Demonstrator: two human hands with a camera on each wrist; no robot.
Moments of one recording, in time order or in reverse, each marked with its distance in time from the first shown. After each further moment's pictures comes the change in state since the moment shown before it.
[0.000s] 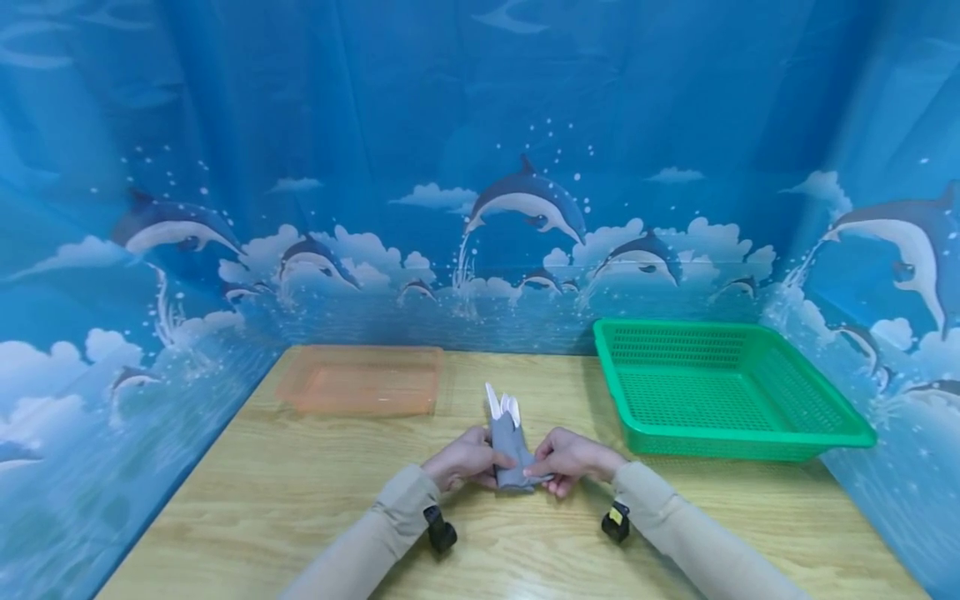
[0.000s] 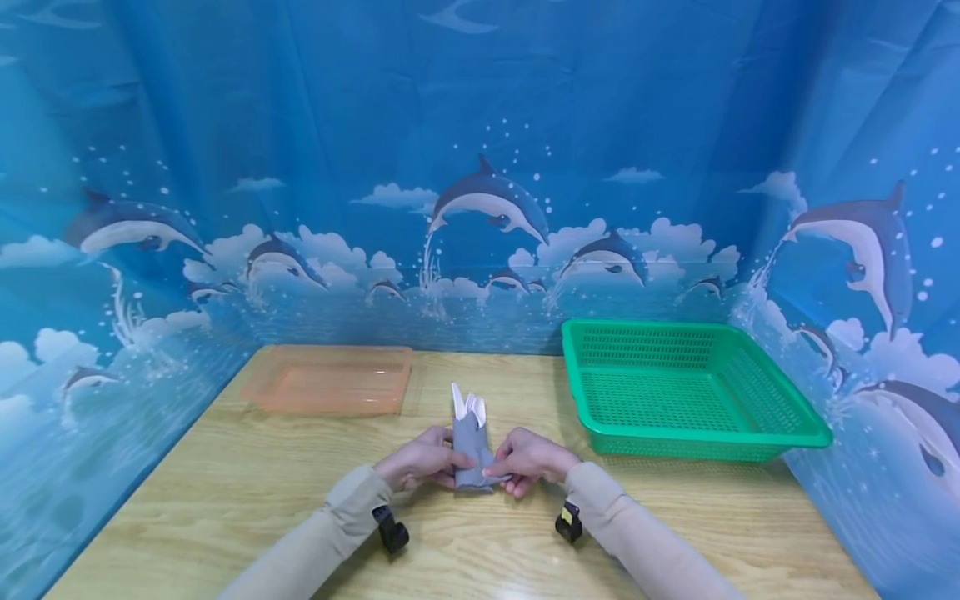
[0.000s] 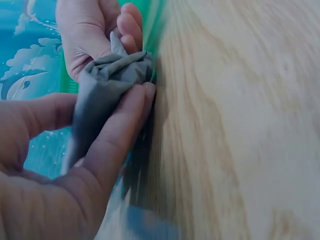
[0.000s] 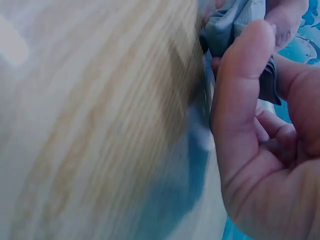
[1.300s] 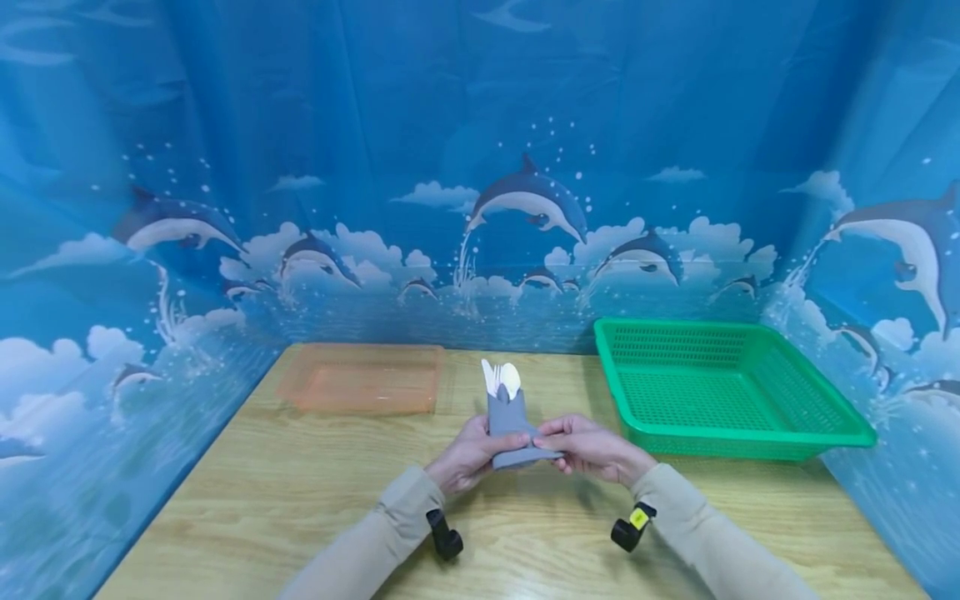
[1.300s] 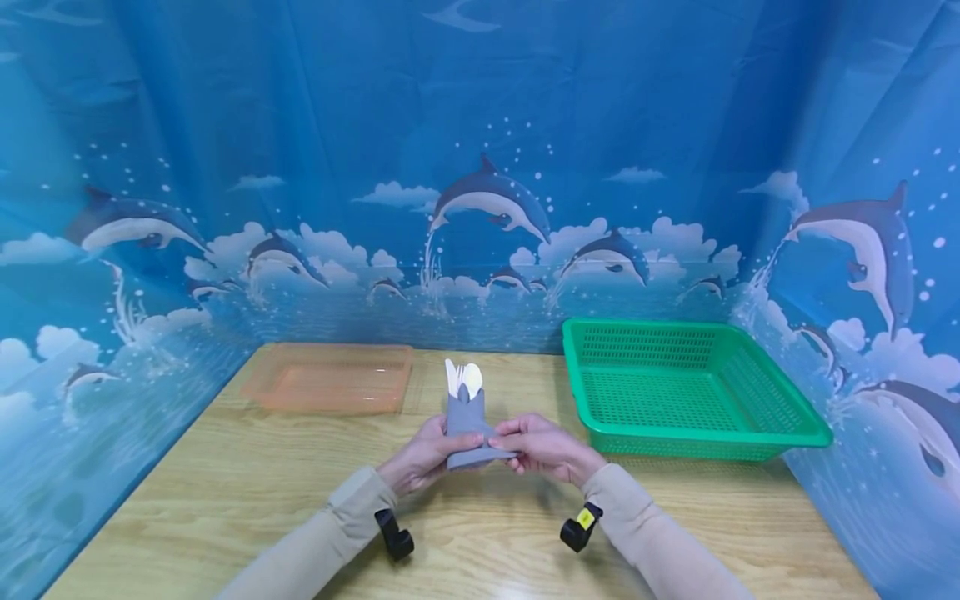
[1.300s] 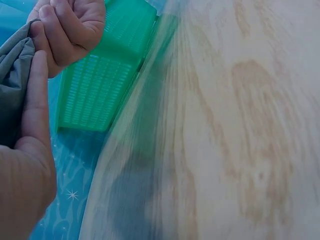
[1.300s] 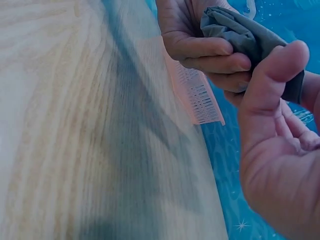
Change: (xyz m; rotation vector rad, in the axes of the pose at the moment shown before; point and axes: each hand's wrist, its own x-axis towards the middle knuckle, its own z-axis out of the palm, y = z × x) left_hand -0.002 0.003 0.006 -0.481 -0.128 0.242; right_hand -0.023 -0.017 -0.018 0.524 -0.157 -0.149
